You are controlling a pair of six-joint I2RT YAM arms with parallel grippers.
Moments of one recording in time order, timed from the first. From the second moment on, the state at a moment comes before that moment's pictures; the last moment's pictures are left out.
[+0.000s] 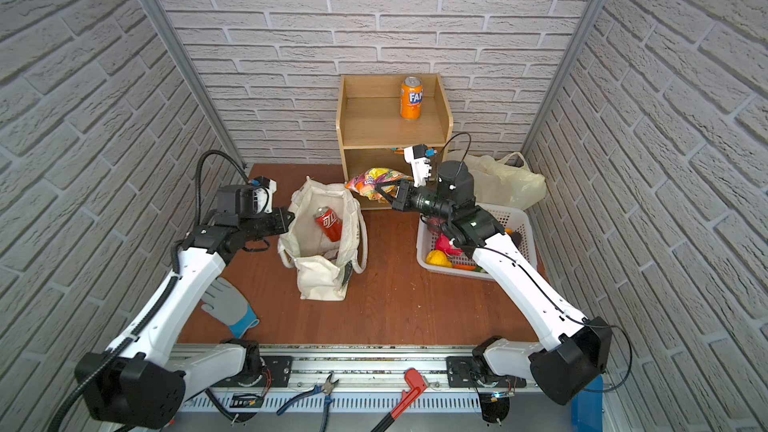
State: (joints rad) left arm -0.15 1.14 1.06 -0.62 0.27 -0.32; right arm 0.45 1.29 1.33 -0.28 -0.59 0.64
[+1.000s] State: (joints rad) left arm -0.15 1.16 1.08 -0.63 0.27 -0.32; right arm 0.77 1.90 1.87 -0.88 -0.55 0.07
